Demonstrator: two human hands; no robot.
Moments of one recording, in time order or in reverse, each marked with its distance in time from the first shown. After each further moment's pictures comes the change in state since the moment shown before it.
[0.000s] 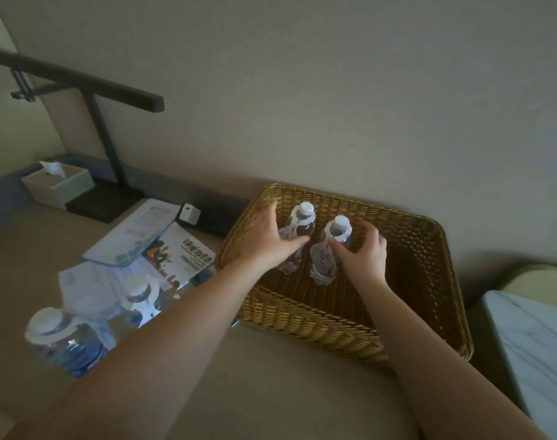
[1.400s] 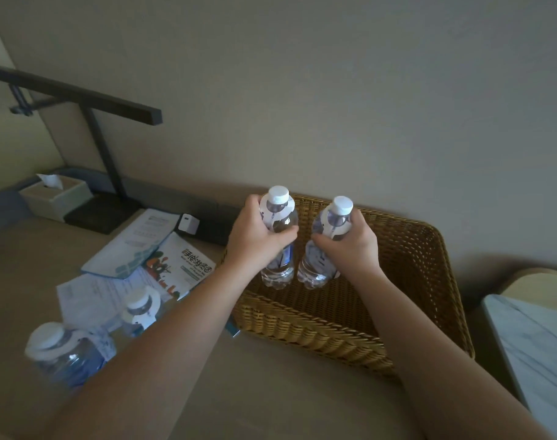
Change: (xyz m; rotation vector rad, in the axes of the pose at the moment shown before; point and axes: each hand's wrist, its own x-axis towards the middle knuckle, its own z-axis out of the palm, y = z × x) left_hand -0.018 0.022 -0.037 -0.217 0.193 0.119; right_hand -0.004 -0.050 -0.008 0.073 -0.076 -0.198
